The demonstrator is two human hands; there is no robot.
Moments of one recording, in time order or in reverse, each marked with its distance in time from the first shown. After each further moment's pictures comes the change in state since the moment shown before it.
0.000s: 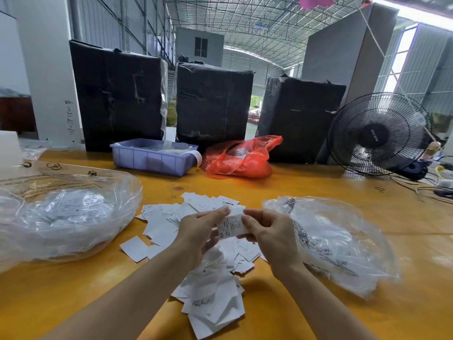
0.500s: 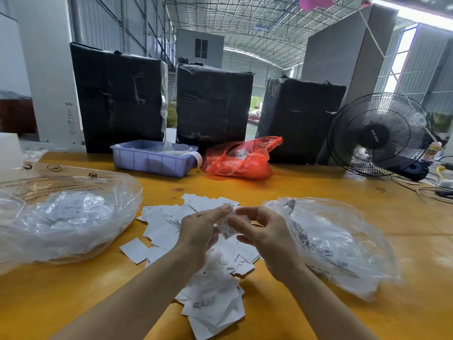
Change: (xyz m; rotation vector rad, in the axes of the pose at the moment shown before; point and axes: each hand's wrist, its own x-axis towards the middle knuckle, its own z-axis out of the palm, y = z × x) left_hand -0.003 0.000 0.006 -0.043 -0.013 0.076; right_hand -0.004 -0.010 0.002 0.110 -0.178 0.040
